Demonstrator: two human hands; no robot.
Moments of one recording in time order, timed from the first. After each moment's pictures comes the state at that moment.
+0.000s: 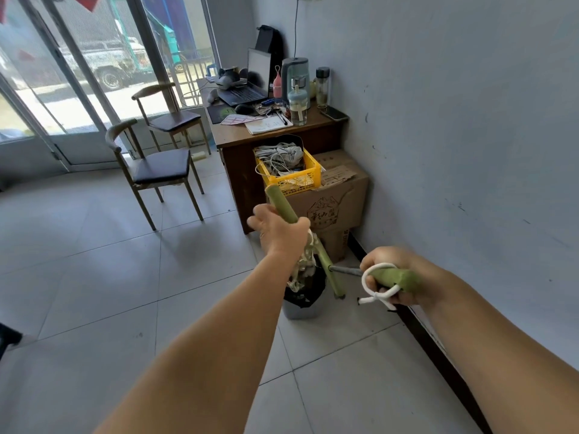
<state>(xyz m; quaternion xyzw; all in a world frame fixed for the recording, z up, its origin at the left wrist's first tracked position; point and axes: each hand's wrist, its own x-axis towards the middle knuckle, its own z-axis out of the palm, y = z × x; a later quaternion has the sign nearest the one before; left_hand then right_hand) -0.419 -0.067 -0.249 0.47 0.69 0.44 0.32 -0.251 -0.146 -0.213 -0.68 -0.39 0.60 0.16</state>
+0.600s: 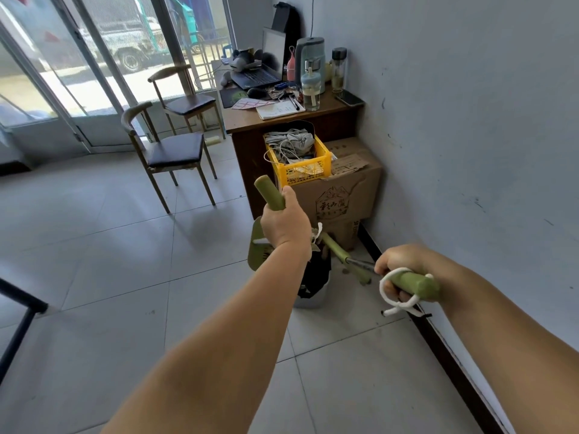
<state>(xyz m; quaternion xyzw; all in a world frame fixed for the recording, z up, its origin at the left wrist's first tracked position) -0.384 -0.060 -0.250 0.20 0.63 0.62 0.42 -0.227 -0.133 -0.215 -0.74 -0.35 0.56 0.10</state>
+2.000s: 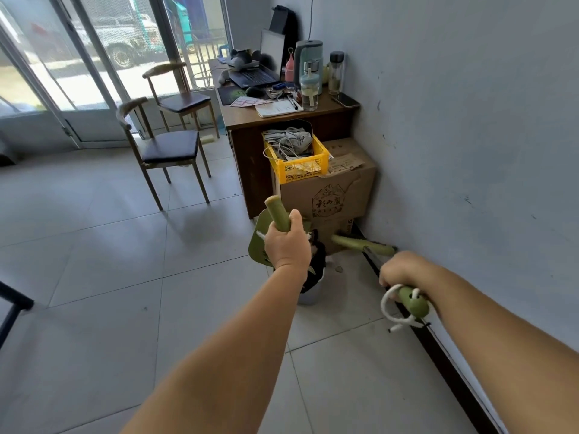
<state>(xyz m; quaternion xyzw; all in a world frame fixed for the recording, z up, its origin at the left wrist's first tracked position) -0.405 -0.111 -0.288 0.28 0.62 0.60 0.42 -0.244 -0.156 -0.233 -0.77 -0.54 0.33 -0.12</state>
